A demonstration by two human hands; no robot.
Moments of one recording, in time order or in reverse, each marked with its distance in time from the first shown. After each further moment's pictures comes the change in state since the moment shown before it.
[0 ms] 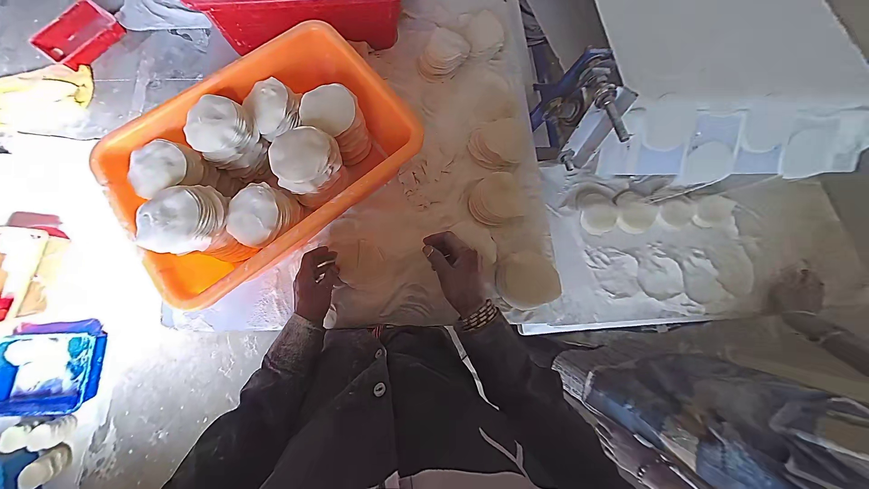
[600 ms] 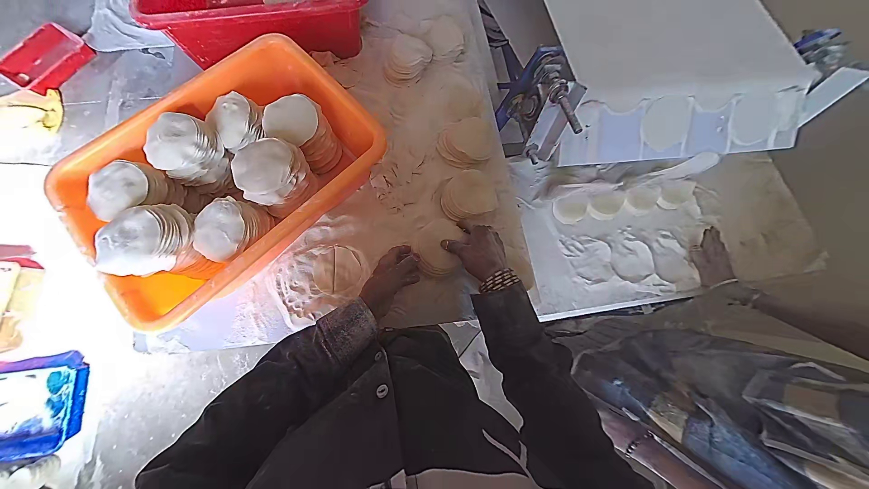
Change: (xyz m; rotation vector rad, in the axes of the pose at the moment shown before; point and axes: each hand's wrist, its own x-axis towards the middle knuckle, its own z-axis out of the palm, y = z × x) left_hand -0.013 0.089 0.136 -0.354 -0.590 -0.409; right_hand 0.040 0.016 -0.084 -0.495 -0.125 0.341
